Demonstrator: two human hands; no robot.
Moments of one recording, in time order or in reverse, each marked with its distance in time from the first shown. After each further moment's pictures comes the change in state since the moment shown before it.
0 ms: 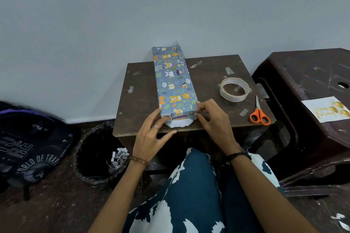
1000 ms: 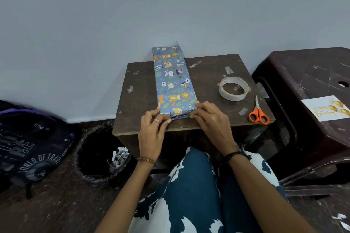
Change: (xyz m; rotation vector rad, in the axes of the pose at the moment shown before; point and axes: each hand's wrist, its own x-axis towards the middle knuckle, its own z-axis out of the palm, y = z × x) left_hand 0.010 0.024 0.008 -0.049 0.109 -0.315; right_hand -0.005 0.000 0.005 -0.232 0.079 -0.161
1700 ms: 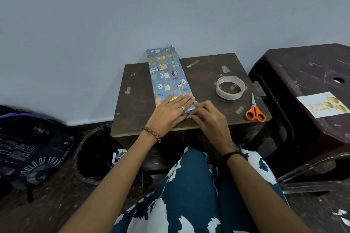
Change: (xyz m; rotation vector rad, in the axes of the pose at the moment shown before) left_hand 0.063 0.014 0.021 0.471 -0.423 0.763; right_hand -0.003 0.000 -0.004 0.138 -0.046 0.140
